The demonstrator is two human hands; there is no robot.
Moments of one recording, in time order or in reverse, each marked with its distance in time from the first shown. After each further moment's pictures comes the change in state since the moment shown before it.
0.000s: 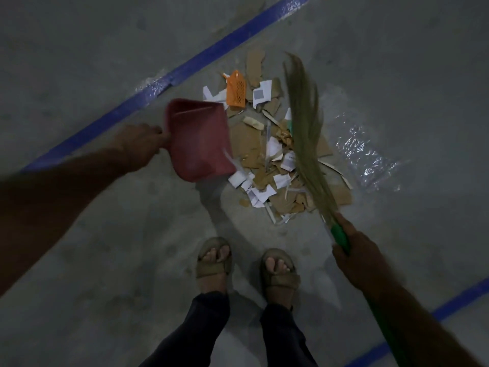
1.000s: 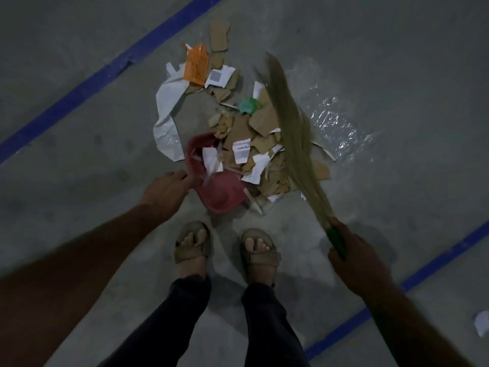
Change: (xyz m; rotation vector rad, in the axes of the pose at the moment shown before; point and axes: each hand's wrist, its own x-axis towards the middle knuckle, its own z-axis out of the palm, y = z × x) left_hand -0.041 0.201 0.054 -0.226 -0.083 -0.029; right_hand -0.053 0.057 -0.006 -0.008 -0.069 0.137
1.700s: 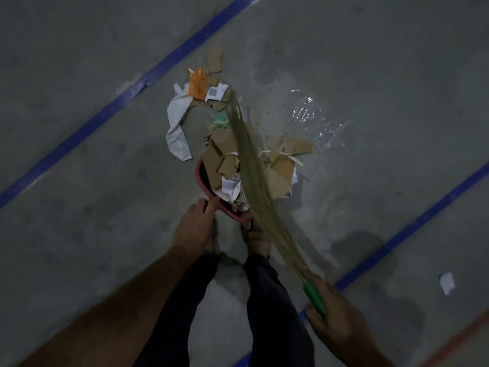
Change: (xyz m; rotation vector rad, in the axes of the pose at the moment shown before) left_hand -0.133 0.139 -0.049 -0.189 0.077 -0.184; right_hand -0.219 0.006 0.002 0.155 -0.093 -0.202
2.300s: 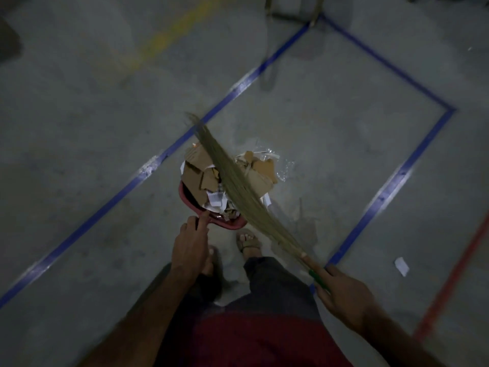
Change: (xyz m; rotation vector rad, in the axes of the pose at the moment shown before) left_hand -0.246 0.143 -0.224 0.100 0.255 0.002; right_hand -0.274 -0.059 -0.125 -0.329 0.165 -0.158
